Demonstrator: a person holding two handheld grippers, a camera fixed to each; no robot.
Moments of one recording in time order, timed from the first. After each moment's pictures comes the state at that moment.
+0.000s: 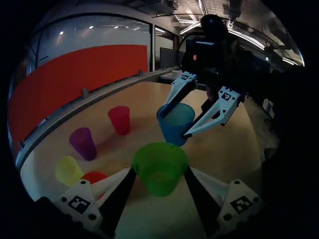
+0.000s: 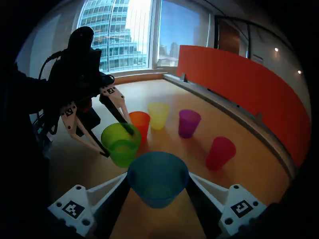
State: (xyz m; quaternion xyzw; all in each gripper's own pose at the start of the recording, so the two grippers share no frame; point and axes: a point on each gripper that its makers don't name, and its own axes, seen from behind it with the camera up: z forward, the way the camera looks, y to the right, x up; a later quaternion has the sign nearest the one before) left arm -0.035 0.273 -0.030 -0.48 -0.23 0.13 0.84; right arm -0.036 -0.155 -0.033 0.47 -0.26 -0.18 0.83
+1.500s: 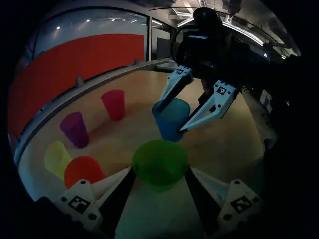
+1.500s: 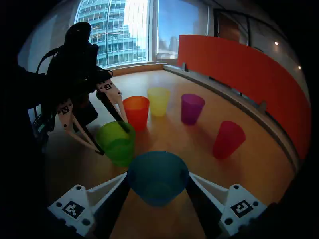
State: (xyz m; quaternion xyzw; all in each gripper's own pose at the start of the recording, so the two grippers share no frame) left arm -0.077 0.268 -0.038 -0.49 -0.26 0.15 0.82; right arm -0.077 -0.154 -0.035 0.47 -0.28 -0.18 0.82
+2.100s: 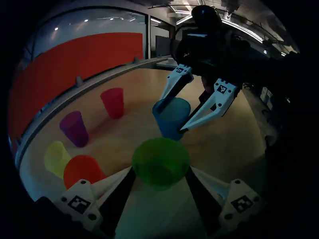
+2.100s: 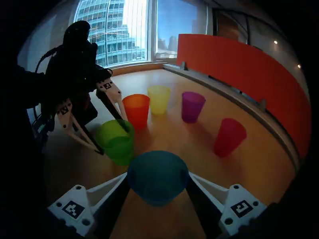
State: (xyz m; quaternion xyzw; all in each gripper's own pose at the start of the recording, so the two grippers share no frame) left arm -0.082 0.268 -0.038 -0.49 -0.26 0.16 0.82; right arm -0.083 -0.154 -0.039 0.47 -0.29 -0.17 0.82
